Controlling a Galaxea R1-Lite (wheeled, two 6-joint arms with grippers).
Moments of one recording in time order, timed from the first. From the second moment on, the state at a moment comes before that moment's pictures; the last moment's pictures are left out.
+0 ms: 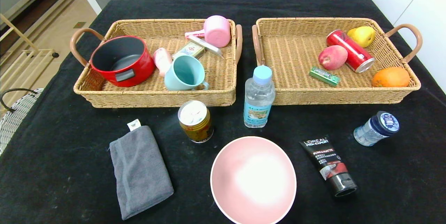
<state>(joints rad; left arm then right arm) 0.00 0.00 0.00 -0.08 0.00 0.00 0.00 0.00 -0.01 0.03 -0.01 0.01</state>
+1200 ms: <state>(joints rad) -0.09 0.53 -0.42 -0.15 -0.43 -0.05 0.03 0.51 -0.39 -0.06 0.35 0.09</state>
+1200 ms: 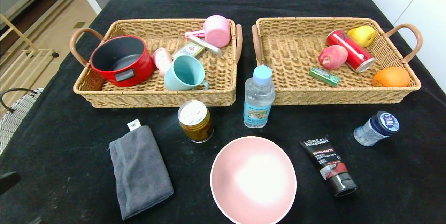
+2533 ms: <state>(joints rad) -0.42 1.13 -0.71 -0.20 -0.34 0.02 0.49 1.11 -0.63 -0.24 -0.10 0.09</state>
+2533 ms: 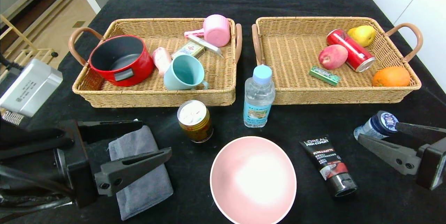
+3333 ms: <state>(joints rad) -0.42 1.10 -0.71 -0.19 -0.34 0.02 0.44 1.32 -1.24 0.56 -0.38 0.36</state>
